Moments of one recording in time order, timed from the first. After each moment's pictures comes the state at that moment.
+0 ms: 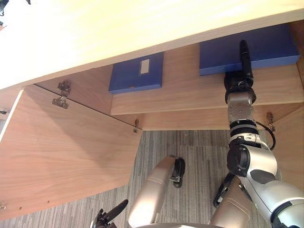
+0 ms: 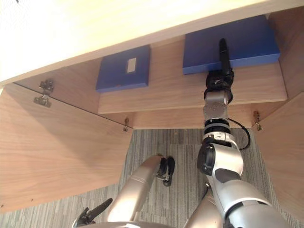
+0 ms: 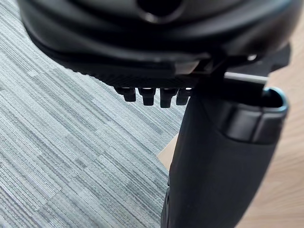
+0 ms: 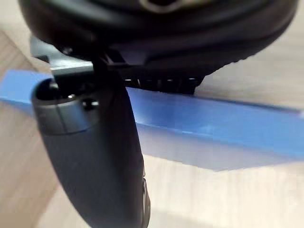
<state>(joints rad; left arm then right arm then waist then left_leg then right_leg) 0.17 -0.08 0.53 0.86 -0.16 0.01 0.06 -1.00 -0.26 -0.39 0.92 0.82 -0.05 -0.20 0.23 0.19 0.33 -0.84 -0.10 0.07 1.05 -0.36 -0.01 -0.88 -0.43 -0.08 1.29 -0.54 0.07</state>
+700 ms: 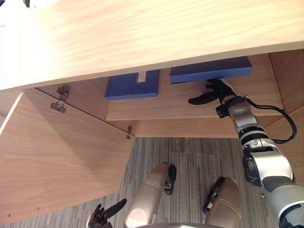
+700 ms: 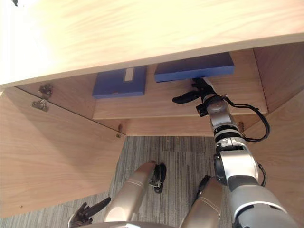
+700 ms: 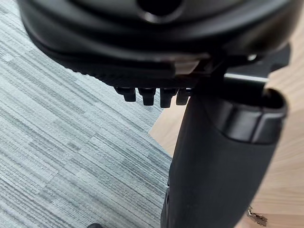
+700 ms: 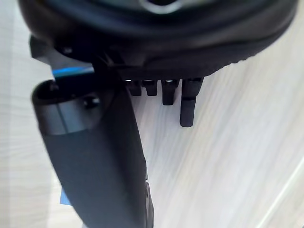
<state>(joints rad) 0.17 -0.02 0.52 0.82 -0.09 0.01 -0.02 -0.93 -0.43 0.00 0.99 -0.24 0.05 0.17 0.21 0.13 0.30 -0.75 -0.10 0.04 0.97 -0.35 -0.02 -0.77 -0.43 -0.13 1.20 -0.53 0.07</state>
